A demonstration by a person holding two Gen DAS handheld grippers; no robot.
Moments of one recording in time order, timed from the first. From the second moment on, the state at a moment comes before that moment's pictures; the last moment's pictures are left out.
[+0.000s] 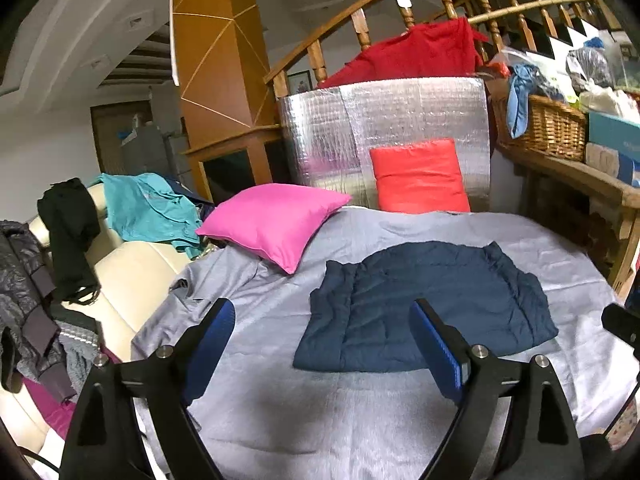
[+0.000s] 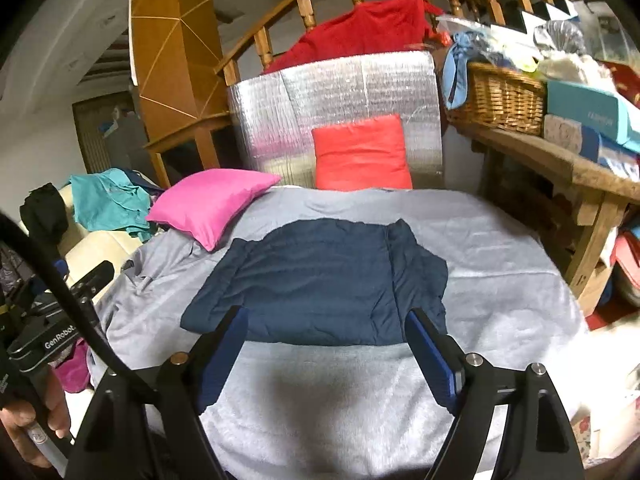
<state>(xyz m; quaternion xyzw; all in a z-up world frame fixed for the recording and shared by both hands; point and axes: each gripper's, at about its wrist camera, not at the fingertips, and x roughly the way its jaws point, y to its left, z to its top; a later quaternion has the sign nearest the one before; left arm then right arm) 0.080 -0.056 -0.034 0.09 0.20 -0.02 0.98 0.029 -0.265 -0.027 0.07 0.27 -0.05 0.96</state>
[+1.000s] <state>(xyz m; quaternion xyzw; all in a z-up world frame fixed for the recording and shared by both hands) -0.026 -0.031 0.020 0.09 0.15 0.02 0.99 -0.049 -0.233 0.008 0.06 0.26 -0.06 0.96</state>
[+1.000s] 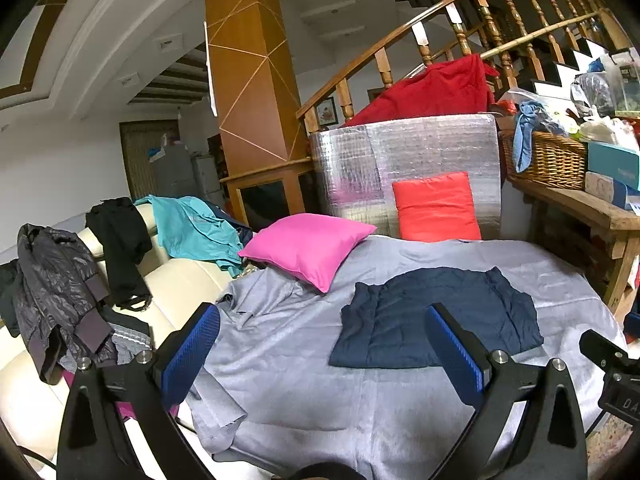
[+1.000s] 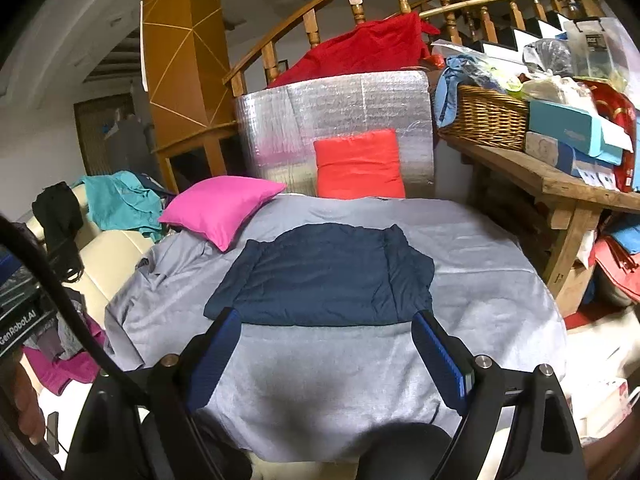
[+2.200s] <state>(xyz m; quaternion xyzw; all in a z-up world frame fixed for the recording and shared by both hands) -0.045 -0.018 0.031 0.06 0.14 0.02 0.99 -0.068 -0.221 0.020 0.05 0.25 -0.06 0.96</state>
